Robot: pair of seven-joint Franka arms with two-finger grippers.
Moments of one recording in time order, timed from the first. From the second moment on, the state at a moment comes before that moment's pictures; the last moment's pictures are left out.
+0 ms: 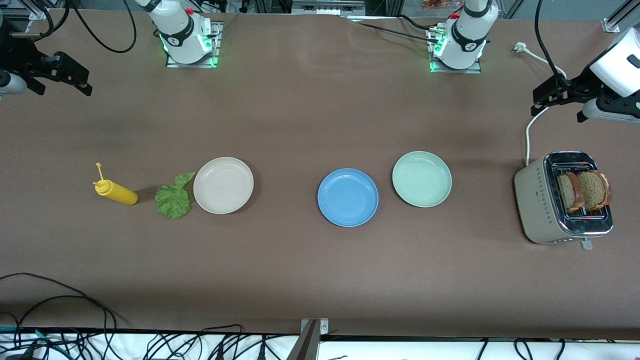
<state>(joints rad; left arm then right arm) -0.09 -0.03 0.02 -1.57 -0.02 1.54 0.06 -0.04 -0.10 0.09 -1.61 -0.01 1.49 0.05</state>
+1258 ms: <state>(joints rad) -0.09 -0.02 0.02 -1.57 -0.02 1.55 0.06 -0.04 -0.10 0.09 -1.61 -0.01 1.49 0.05</state>
